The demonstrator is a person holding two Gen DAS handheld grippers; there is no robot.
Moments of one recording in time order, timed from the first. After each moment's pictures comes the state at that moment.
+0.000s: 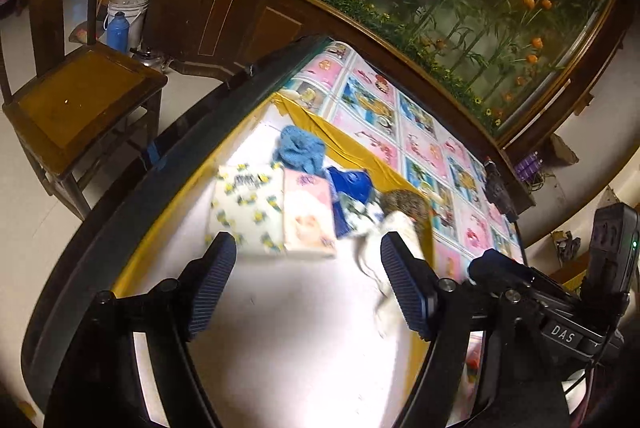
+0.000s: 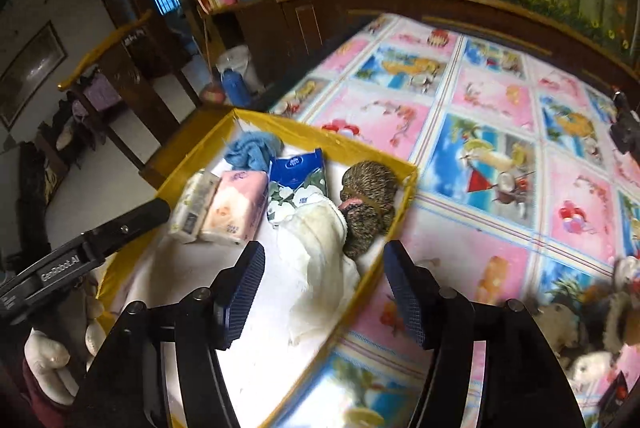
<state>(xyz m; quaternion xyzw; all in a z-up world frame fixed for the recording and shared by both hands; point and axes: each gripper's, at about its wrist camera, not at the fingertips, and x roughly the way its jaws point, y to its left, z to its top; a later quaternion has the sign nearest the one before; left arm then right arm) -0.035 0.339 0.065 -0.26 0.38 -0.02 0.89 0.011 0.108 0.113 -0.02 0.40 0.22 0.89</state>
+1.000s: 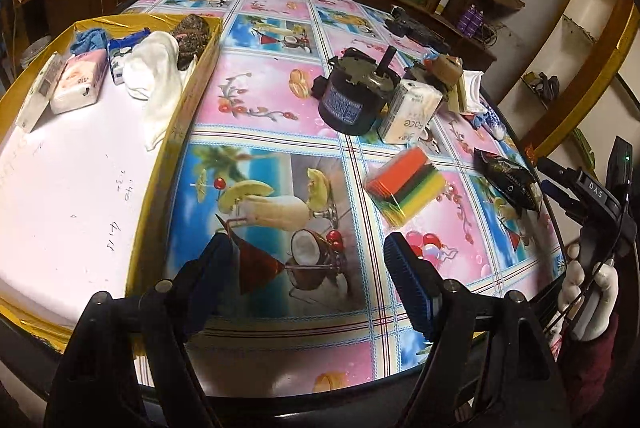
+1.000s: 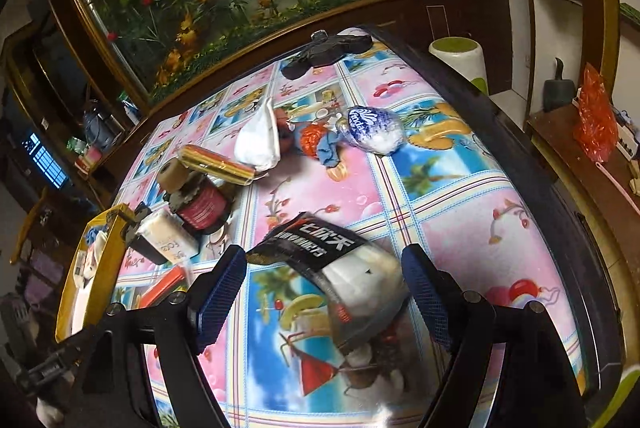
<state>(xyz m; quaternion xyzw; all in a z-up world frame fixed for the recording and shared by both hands) -0.114 0.117 0.027 -0.08 0.46 -0.14 0.87 -0.170 -0.264 0.057 0.21 0.34 -0.02 0.92</state>
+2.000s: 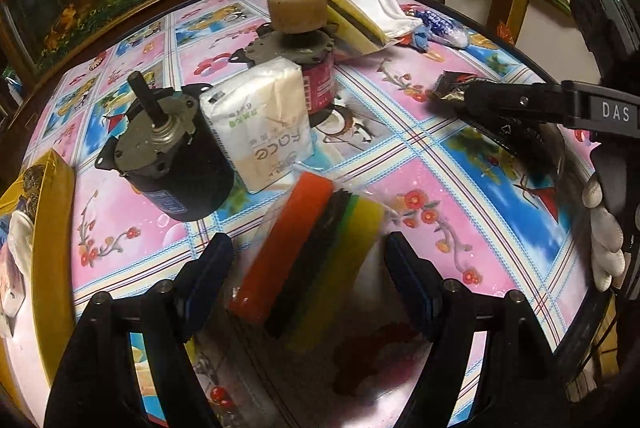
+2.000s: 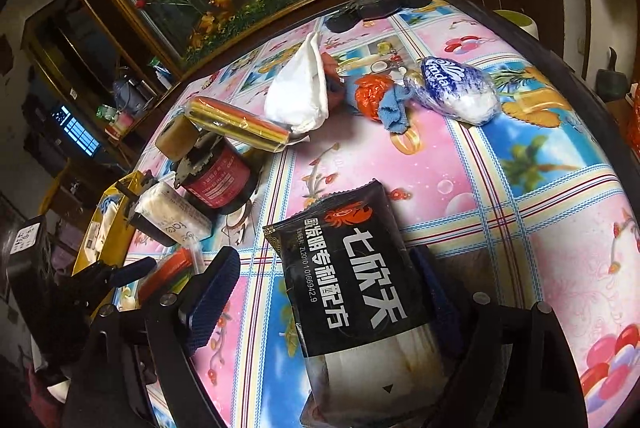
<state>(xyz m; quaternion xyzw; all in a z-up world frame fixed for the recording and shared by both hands) -0.056 -0.026 0.006 0.17 0.44 -0.24 0.85 -0.097 -0.243 0.015 0.20 0.38 0.06 0.90</state>
